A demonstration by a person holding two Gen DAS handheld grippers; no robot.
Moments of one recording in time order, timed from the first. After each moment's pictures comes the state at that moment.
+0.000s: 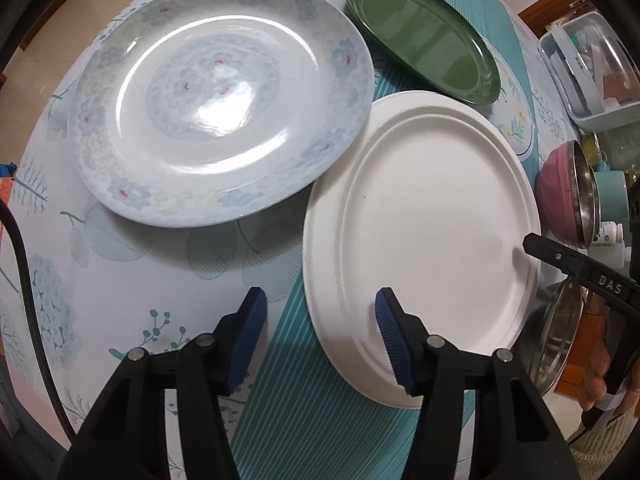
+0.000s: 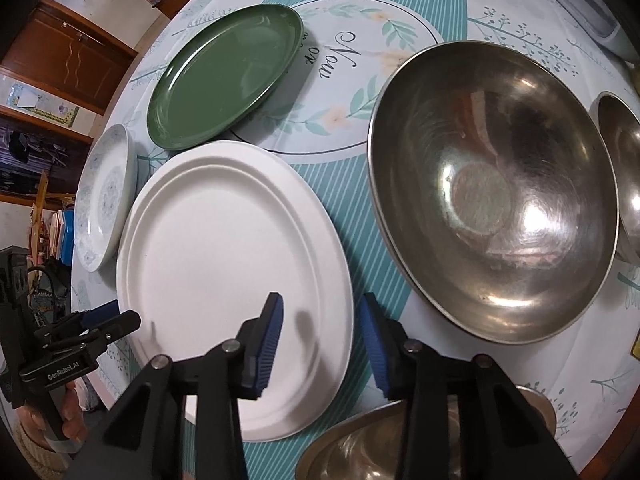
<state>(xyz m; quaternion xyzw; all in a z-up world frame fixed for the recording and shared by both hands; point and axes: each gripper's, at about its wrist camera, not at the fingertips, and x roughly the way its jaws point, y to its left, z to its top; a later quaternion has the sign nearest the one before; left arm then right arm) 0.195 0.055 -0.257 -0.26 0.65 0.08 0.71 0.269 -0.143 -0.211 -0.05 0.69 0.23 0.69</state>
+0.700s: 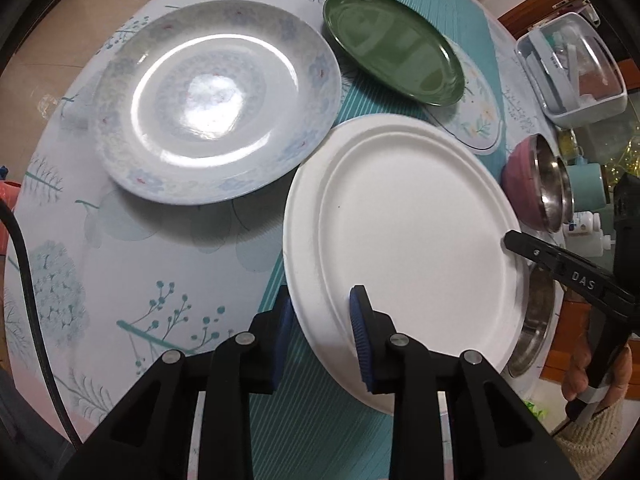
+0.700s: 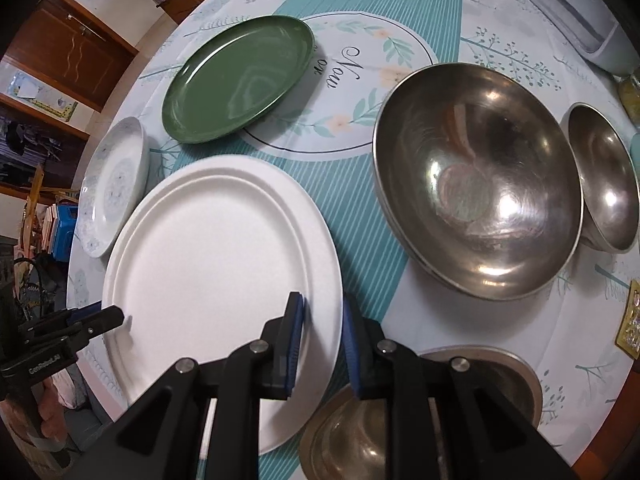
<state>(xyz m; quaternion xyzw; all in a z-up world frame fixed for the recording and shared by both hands) 0.172 0.052 -0.220 -0.27 0.63 0.06 0.72 0.250 -0.142 -0.190 -0.07 0.67 0.23 0.70</state>
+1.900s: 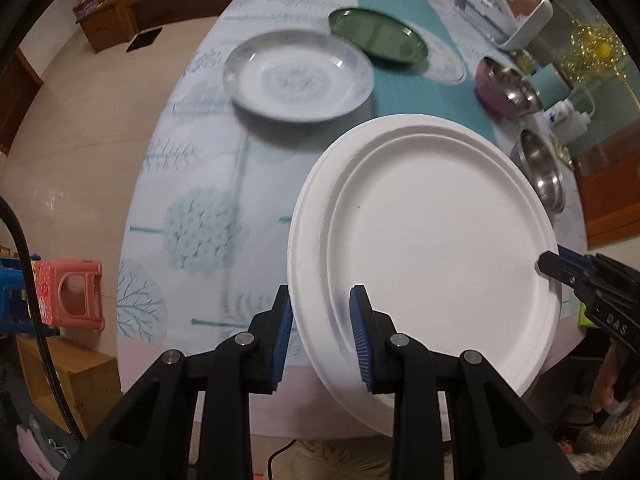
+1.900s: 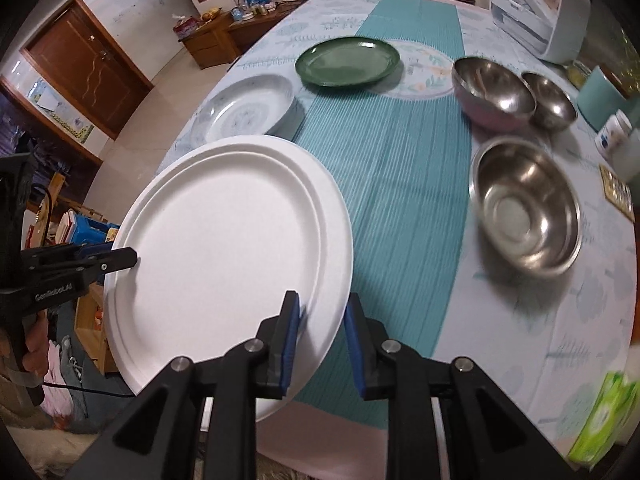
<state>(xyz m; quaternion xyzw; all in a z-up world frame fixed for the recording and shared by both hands) 0.005 0.111 -0.151 -0.11 0.63 0.00 0.77 0.010 -0.104 -0.117 -0.04 0.59 0.22 0.77</state>
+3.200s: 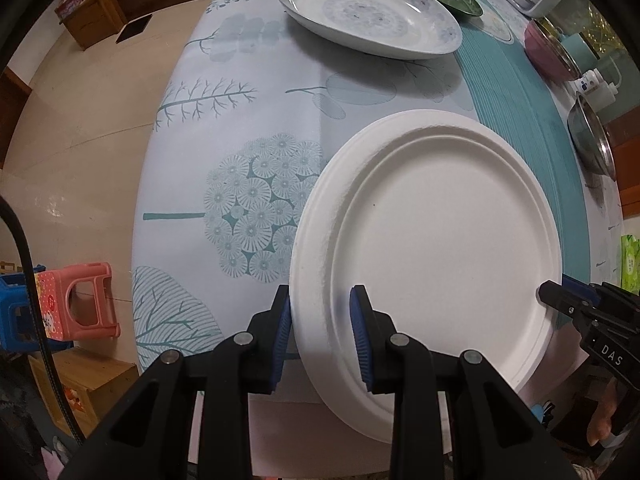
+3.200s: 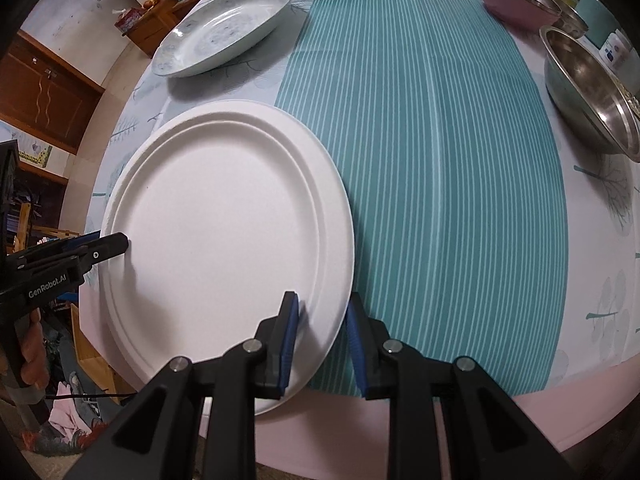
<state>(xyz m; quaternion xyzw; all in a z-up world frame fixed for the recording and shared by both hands) 0.005 0.189 -0.236 -0.08 0.66 -0.01 0.75 -0.022 -0.029 -0.210 0.00 0.66 0.13 0.74</state>
